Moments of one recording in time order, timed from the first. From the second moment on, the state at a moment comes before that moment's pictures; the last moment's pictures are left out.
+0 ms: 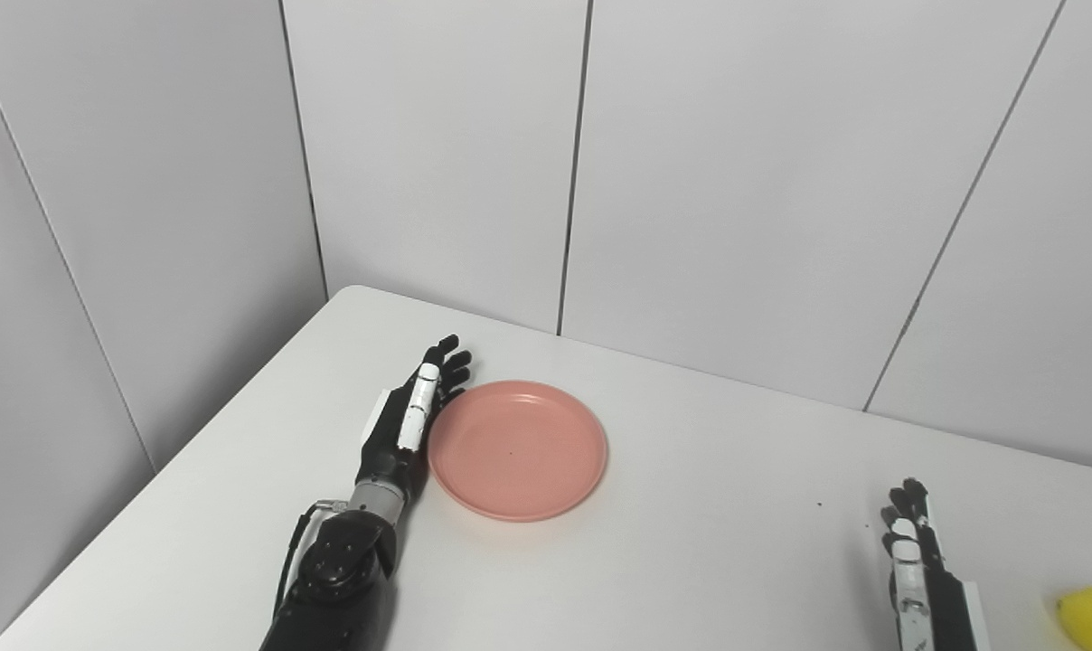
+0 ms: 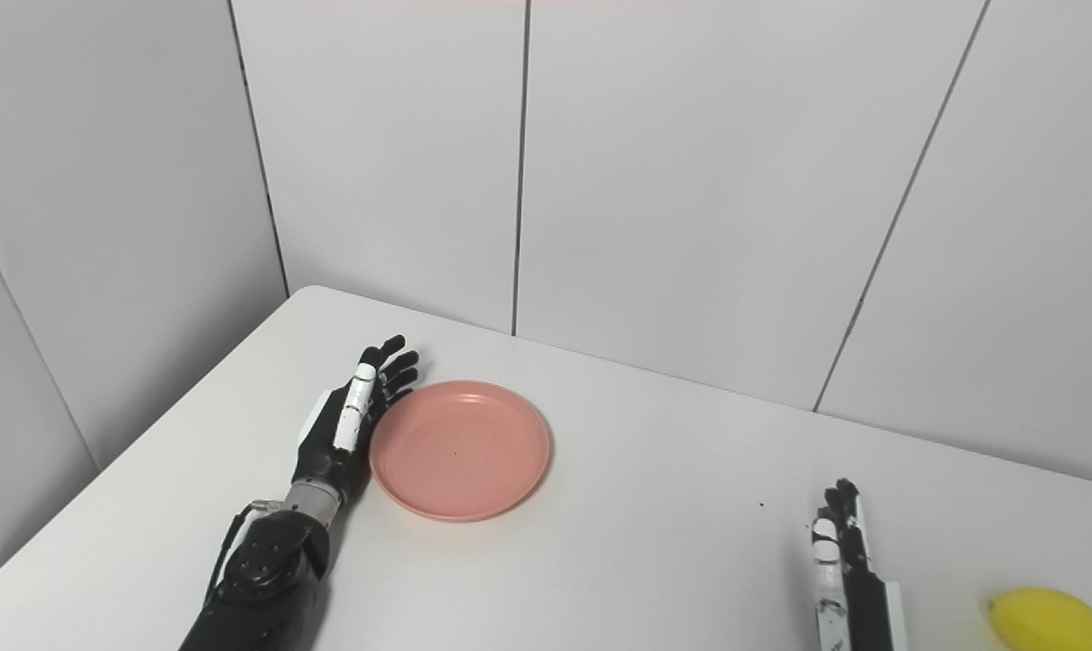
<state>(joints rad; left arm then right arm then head) -0.37 0.16 0.15 0.37 -0.18 -0.12 -0.03 -0.19 0.00 0.01 0.09 -0.05 -0.10 -0.04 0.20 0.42</state>
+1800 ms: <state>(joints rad) -0.41 -0.04 0.01 0.39 -0.14 -0.14 -0.06 -0.26 0.03 0.04 0.18 -0.14 -0.16 -0.10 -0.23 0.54</state>
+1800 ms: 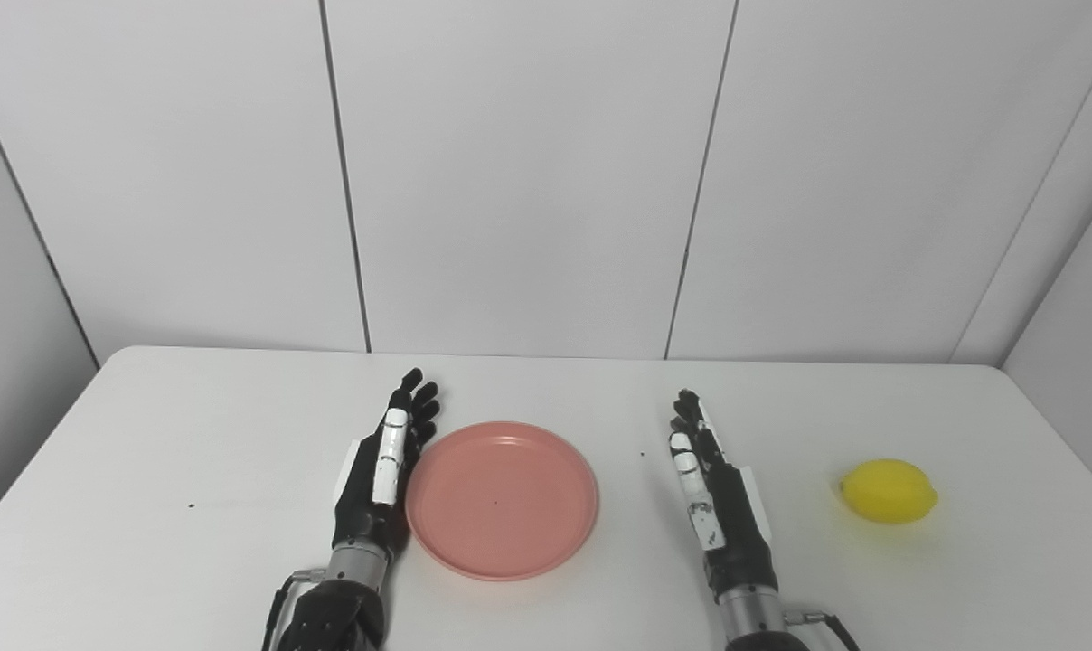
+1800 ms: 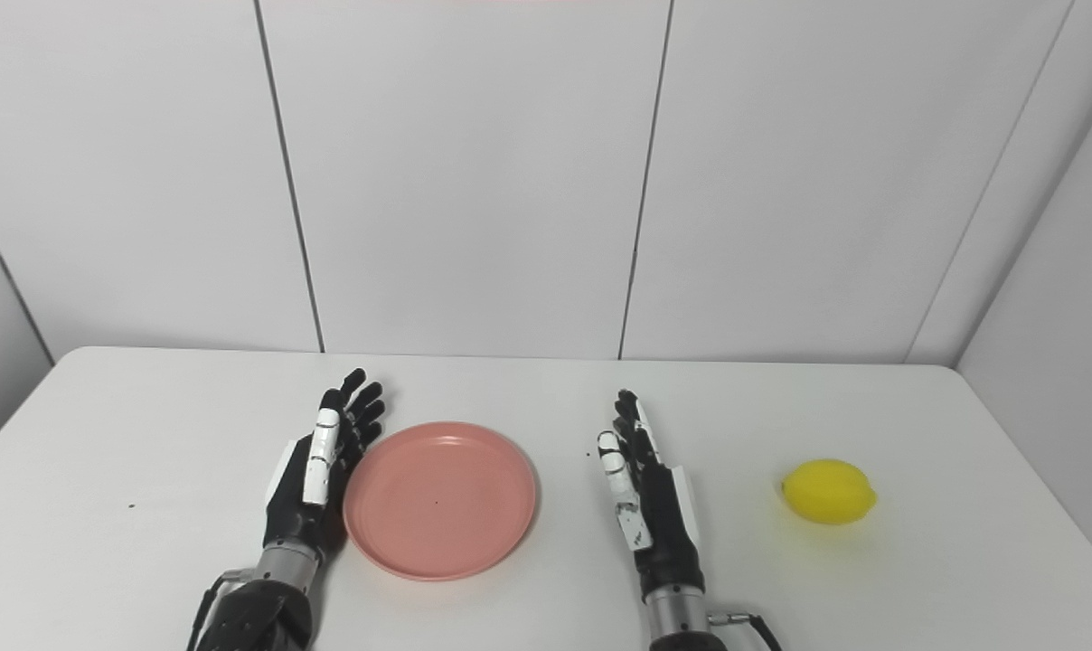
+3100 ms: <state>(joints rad) -0.40 -0.05 -0.05 0.38 -0.12 -0.13 -0.13 -0.27 0.04 0.03 0.13 -0.31 -0.16 -0.23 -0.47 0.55</state>
